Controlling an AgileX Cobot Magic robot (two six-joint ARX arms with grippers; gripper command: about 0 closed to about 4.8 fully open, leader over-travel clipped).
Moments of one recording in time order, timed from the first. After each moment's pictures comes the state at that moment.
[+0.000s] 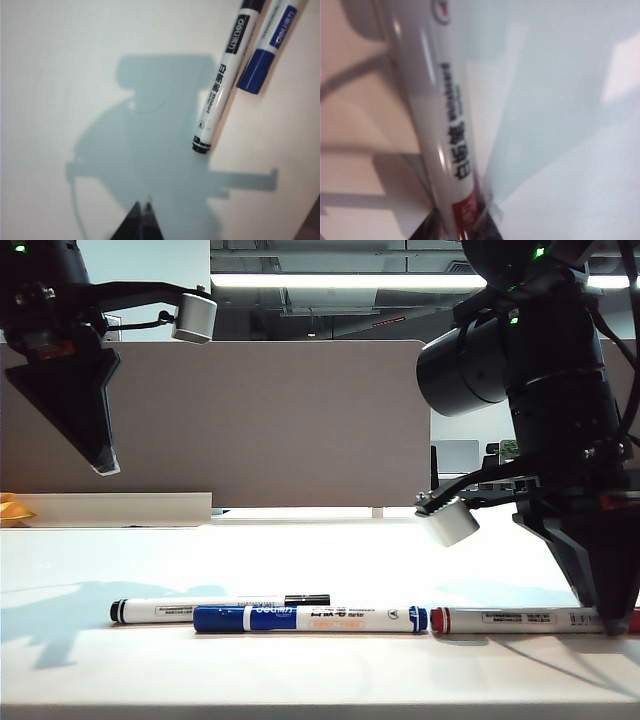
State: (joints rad) left arm -0.50 1.37 1.10 -0.90 0.04 0.74; right arm 0.56 1.76 1.14 -1.05 0.10 -0.94
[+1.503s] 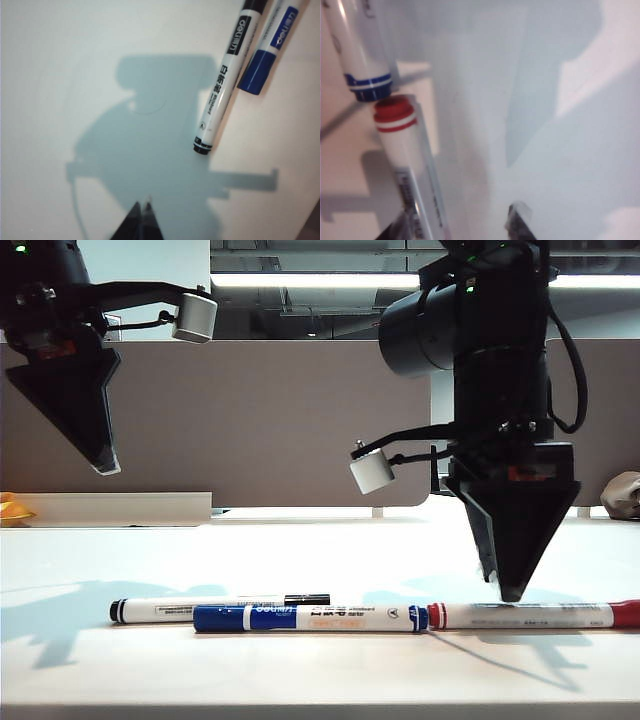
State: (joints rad) left arm -0.50 1.37 1.10 -0.90 0.04 0.74; right arm 0.60 1.77 1.26 -1.00 0.03 -0.86
